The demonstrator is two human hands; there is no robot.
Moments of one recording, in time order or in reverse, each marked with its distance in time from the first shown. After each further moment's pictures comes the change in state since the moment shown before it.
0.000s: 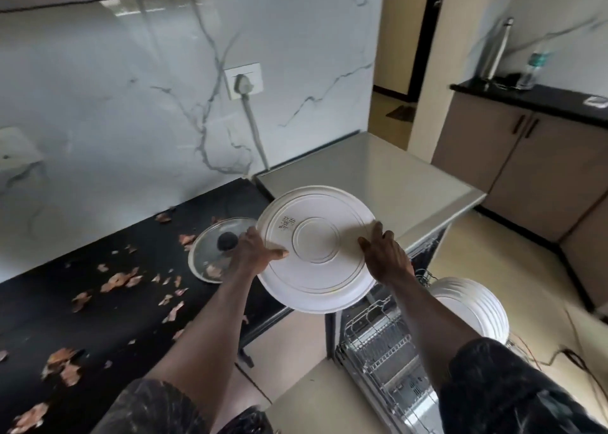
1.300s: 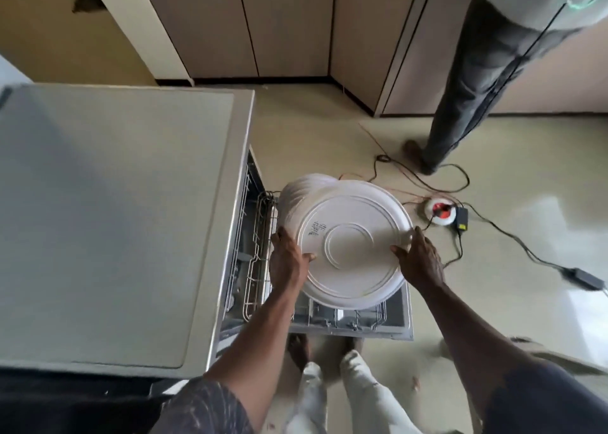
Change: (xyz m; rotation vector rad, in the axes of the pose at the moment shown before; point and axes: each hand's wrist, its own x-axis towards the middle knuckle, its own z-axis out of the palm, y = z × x) left_hand 0.013 0.198 0.459 0.289 -0.682 0.575; right_hand -0.092 0.361 0.041 0.312 0.290 1.163
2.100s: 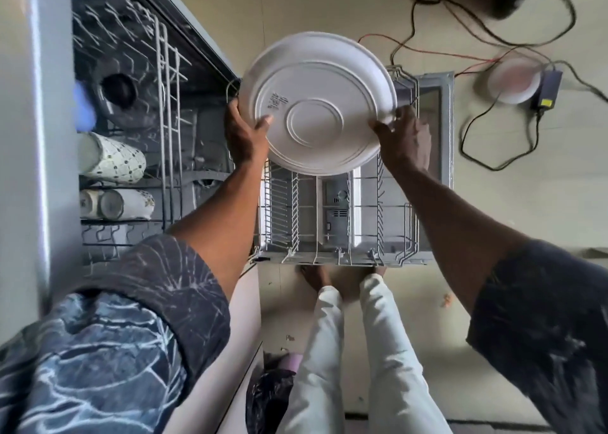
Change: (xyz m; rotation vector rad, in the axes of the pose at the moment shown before) left_hand 0.217 -0.070 0.107 -0.178 0.329 -0.067; right_hand 0.174 0.025 0.188 0.304 0.004 0.007
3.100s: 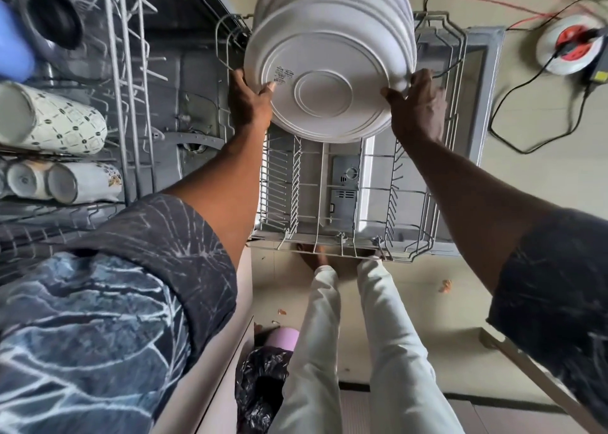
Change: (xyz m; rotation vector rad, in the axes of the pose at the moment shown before) left_hand 0.066 -0.075 0.074 0.045 -0.077 -0.161; right_hand 0.062 0.027 0.070 -0.163 0.000 0.010
